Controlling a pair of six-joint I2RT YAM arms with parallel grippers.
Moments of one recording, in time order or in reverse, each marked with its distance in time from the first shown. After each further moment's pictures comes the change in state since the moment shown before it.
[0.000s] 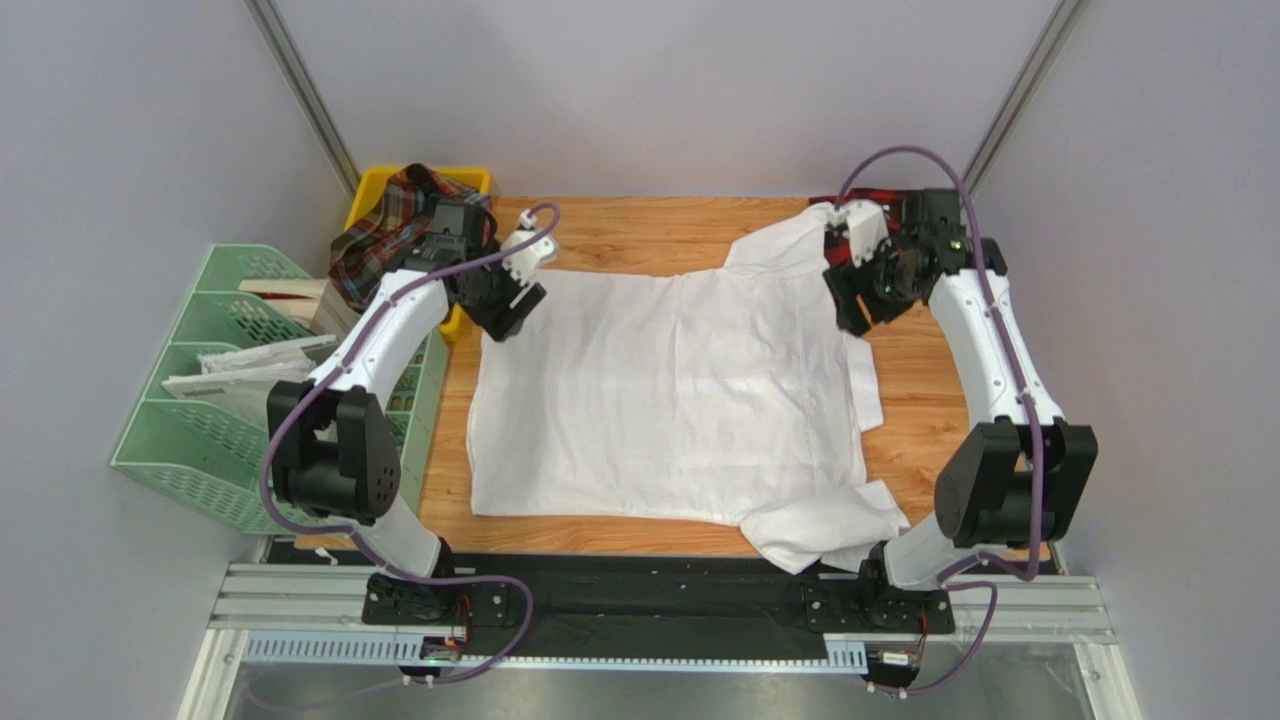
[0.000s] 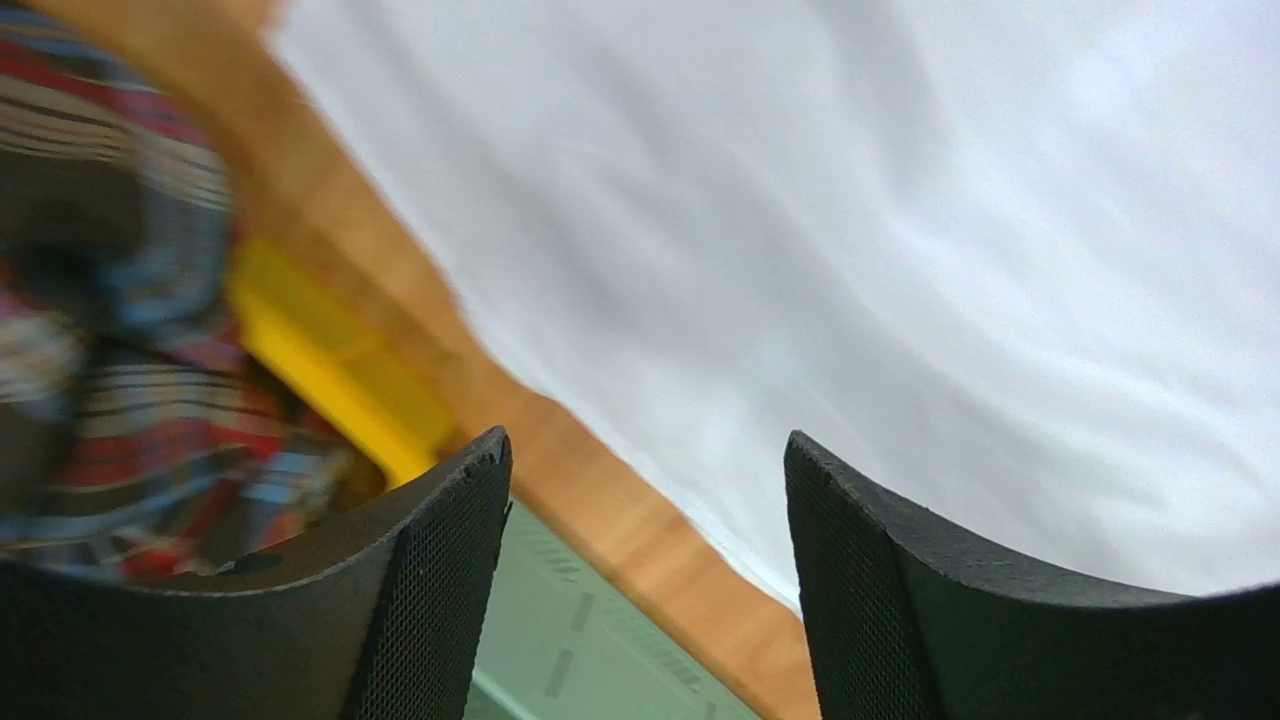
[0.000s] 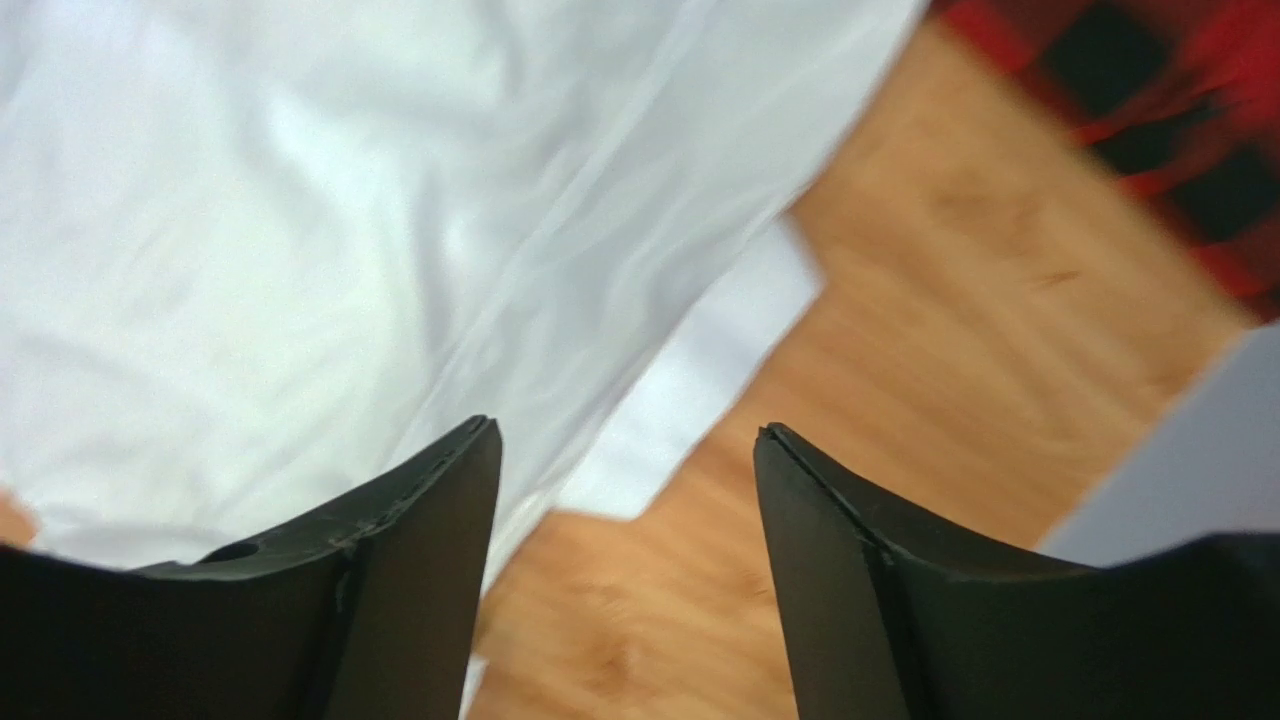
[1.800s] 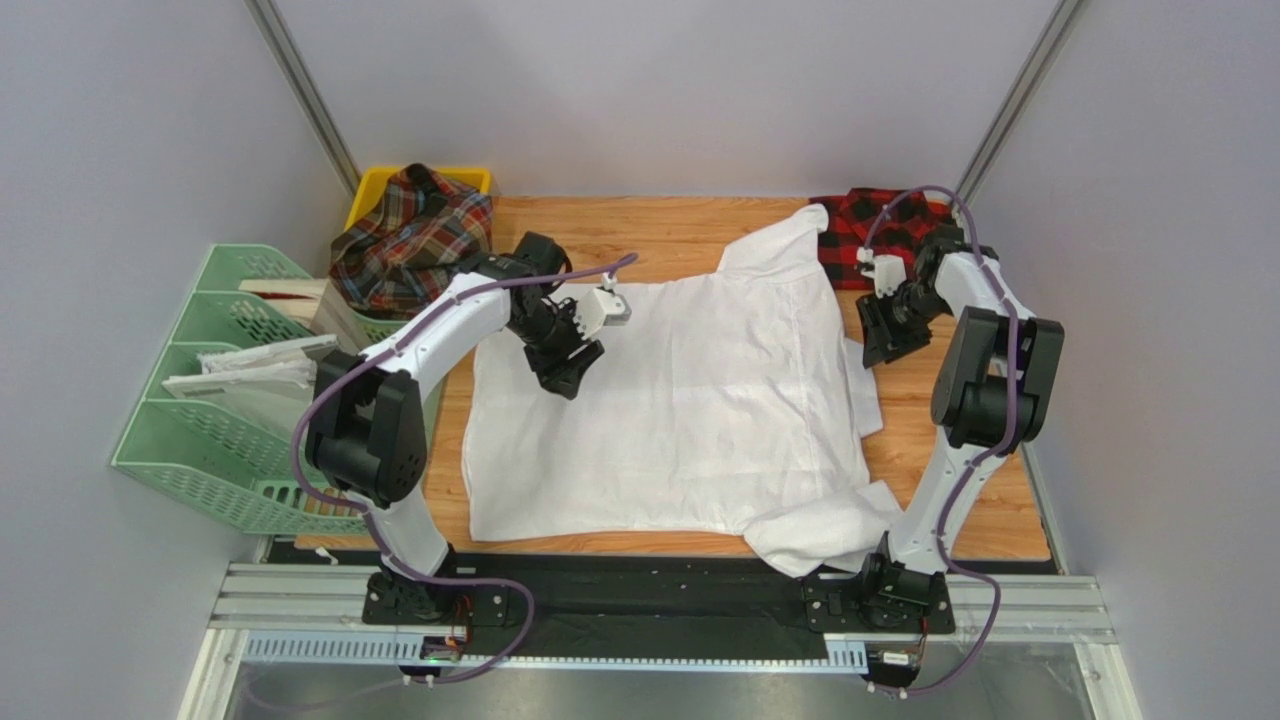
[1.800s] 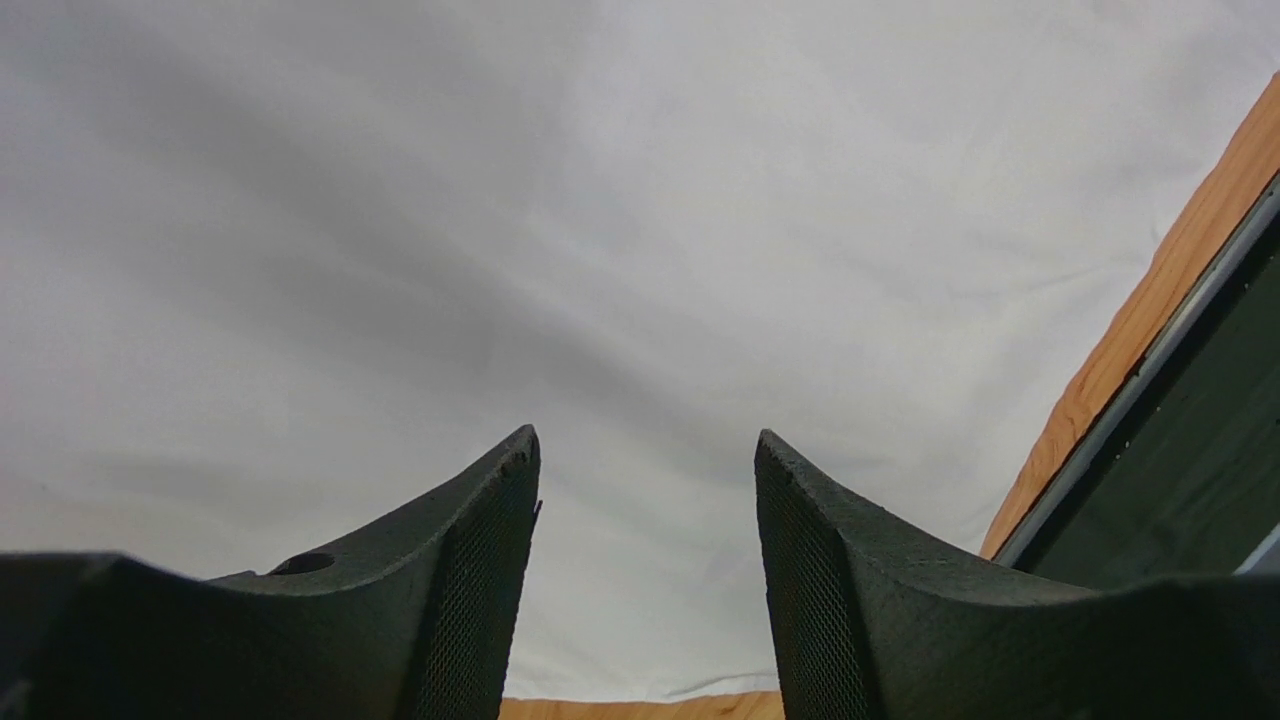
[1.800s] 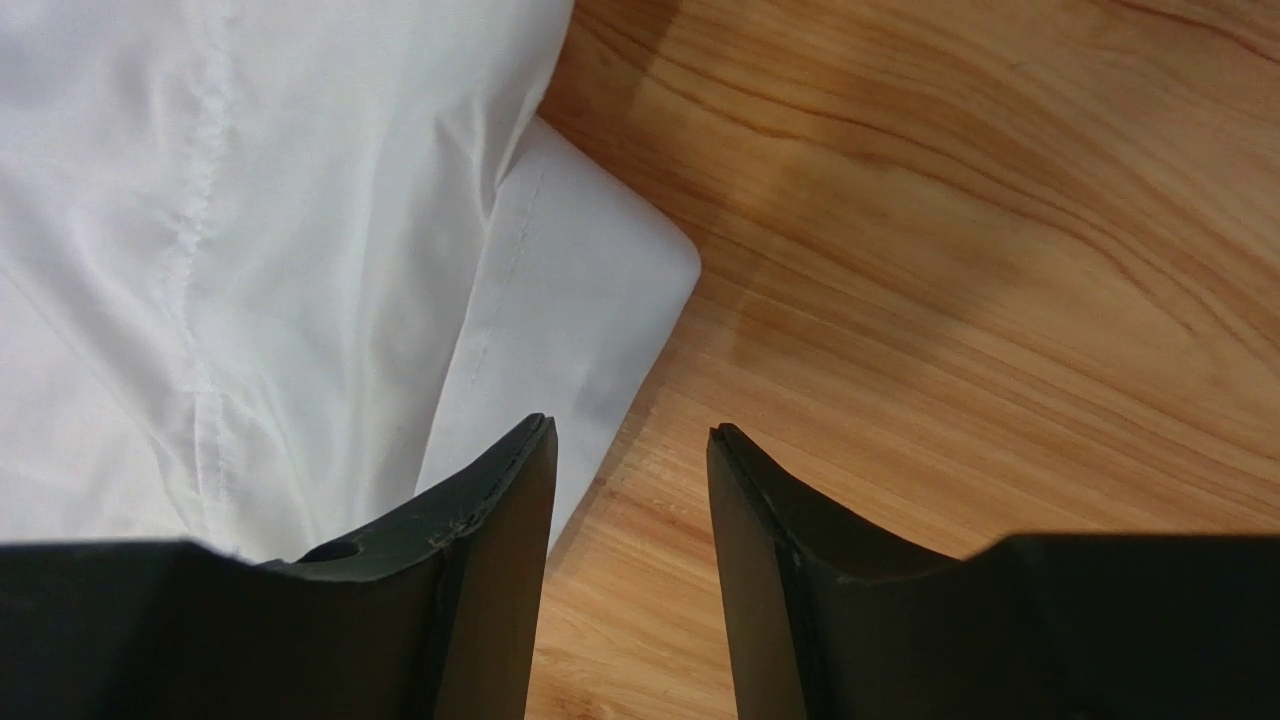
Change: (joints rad) left arm -0.225 0.077 -0.016 -0.281 0.229 0.060; right arm -0.202 0.424 0.019 -0.057 -0.047 -0.005
